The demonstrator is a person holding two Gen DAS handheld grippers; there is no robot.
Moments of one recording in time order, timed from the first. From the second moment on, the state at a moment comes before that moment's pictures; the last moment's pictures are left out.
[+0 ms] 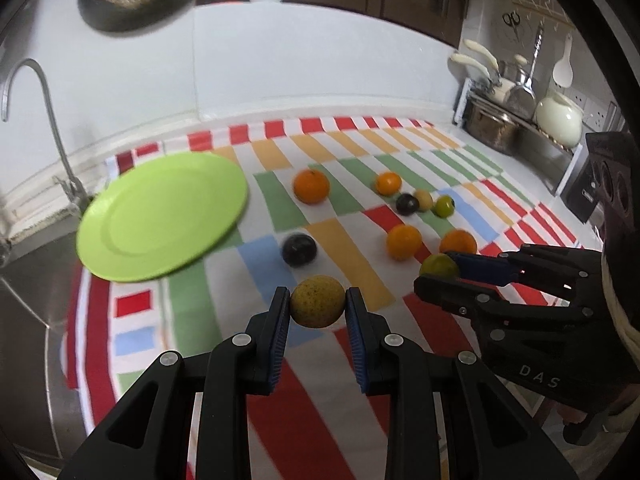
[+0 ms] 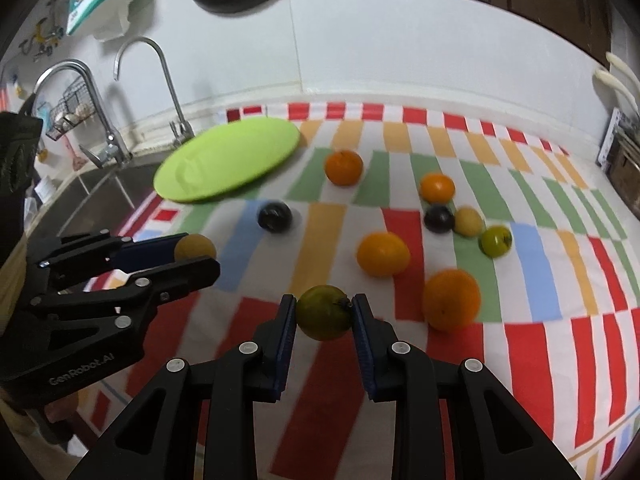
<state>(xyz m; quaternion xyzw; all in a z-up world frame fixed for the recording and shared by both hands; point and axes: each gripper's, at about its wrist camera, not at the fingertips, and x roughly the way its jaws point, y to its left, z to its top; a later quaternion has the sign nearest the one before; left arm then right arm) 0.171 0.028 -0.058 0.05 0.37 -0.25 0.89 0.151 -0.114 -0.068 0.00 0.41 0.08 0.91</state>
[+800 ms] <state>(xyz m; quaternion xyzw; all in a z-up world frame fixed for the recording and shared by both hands) 0.226 0.113 -0.024 0.02 0.34 -0.13 0.93 0.229 -0.036 -0.024 0.00 0.34 0.13 0.93</state>
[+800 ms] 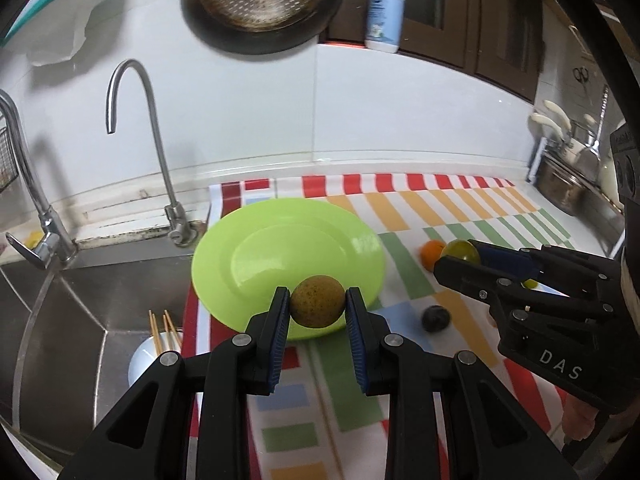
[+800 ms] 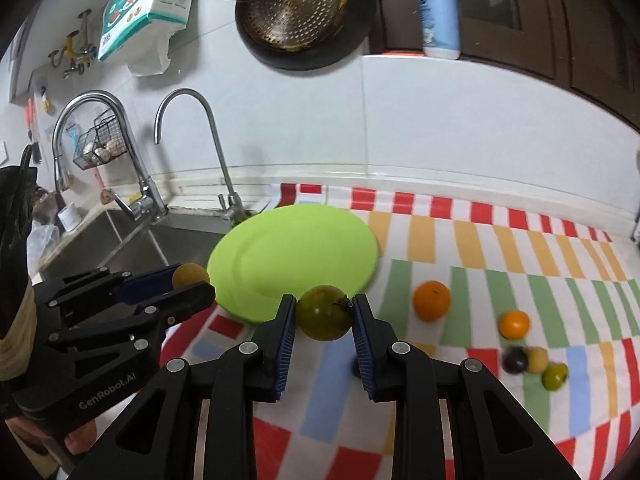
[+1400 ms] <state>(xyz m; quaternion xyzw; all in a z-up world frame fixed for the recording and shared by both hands) 0.300 0.136 -0.065 0.02 0.39 -0.12 0.91 0.325 -0.001 -0.072 0.00 0.43 0.14 0.89</state>
